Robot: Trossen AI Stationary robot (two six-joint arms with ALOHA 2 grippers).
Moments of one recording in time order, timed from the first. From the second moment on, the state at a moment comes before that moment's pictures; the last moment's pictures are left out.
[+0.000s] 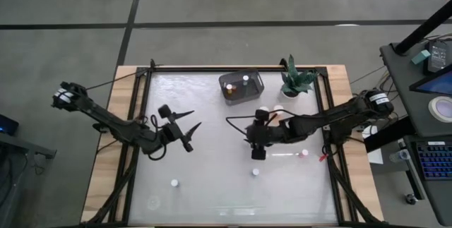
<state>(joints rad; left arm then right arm) -0.47 1.07 0.53 0.46 -1.10 0.29 0.22 1.52 1.01 -0.32 0.34 0.10</state>
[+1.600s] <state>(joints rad) -0.38 1.06 0.55 0.62 -1.05 0.79 0.14 1.71 1.25 -0.69 0.11 0.17</state>
